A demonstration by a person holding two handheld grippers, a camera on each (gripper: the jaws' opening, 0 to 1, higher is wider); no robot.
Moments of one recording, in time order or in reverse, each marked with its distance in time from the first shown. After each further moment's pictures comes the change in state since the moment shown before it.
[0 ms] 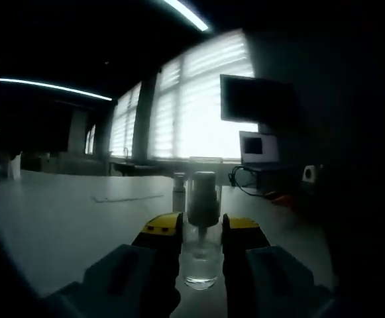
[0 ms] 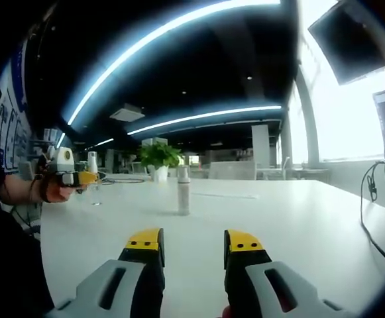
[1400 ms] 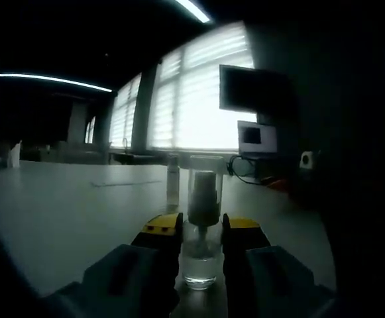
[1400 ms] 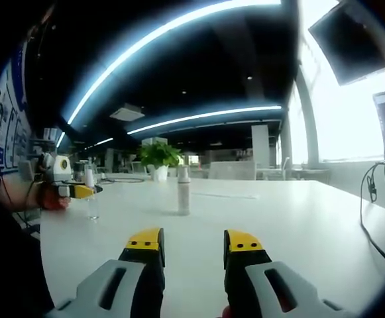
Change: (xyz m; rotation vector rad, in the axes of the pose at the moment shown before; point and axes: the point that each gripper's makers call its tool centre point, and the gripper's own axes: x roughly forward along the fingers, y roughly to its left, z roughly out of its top) left arm -0.003 -0.002 -0.028 -0.009 0.057 0.003; right arm -0.001 -0.001 -0.001 -0.006 0.001 -0.002
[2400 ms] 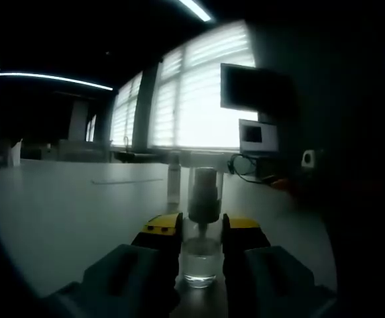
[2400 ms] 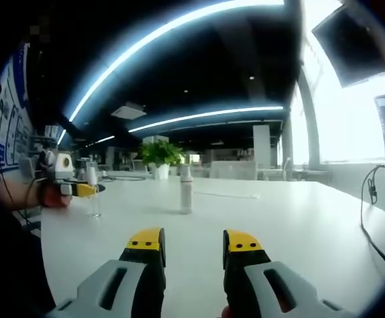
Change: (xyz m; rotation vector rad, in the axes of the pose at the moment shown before) left arm -0.001 -0.001 -0.004 -0.001 0.010 0.007; right arm 0.000 0.013 0.000 -0.022 0.010 0.011
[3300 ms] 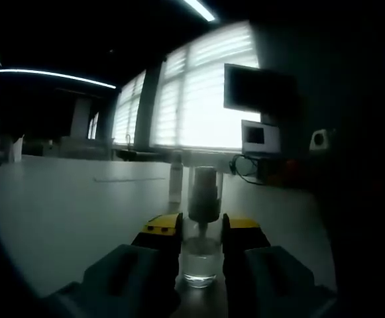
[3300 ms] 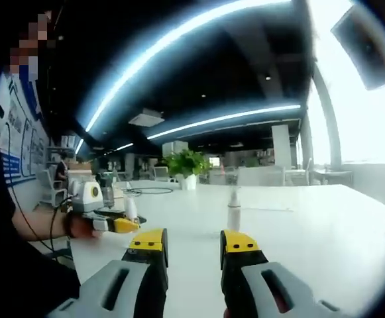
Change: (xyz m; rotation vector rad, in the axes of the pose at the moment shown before) left arm 0.000 0.002 0.000 -0.024 0.002 0.013; right arm 0.022 0.076 0.056 0.057 -0.031 0.144
